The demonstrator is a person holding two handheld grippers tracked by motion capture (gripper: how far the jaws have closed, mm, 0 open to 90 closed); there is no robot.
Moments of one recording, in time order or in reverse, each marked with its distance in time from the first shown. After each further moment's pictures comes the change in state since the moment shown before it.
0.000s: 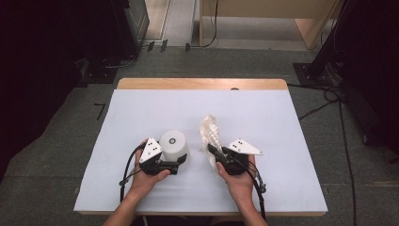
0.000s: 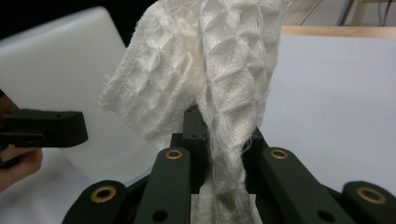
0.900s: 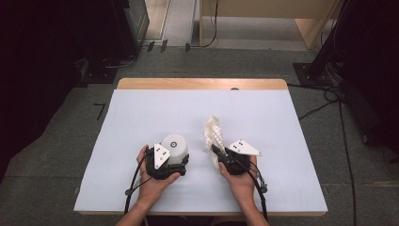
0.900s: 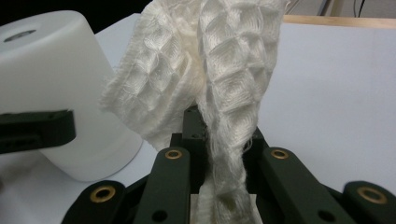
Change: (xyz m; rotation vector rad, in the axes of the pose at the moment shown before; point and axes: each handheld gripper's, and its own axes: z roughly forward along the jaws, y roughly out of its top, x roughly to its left) left arm -0.026 -0.009 0.011 0.047 0.252 -0.025; right arm -0.008 -0.012 0.008 0.043 -0.066 -0.042
